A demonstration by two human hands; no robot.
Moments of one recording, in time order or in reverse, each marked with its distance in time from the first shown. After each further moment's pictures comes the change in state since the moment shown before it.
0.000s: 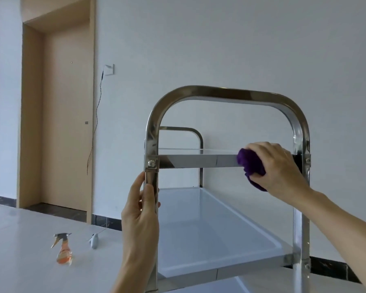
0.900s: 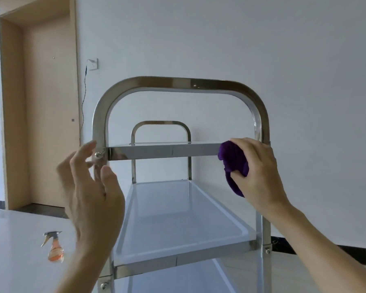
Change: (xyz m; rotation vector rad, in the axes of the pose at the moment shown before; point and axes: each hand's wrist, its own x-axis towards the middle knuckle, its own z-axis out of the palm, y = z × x) left_hand -0.001 0.044 -0.002 0.578 0.219 0.562; right_hand -0.047 -0.015 -0.002 0.270 0.260 0.058
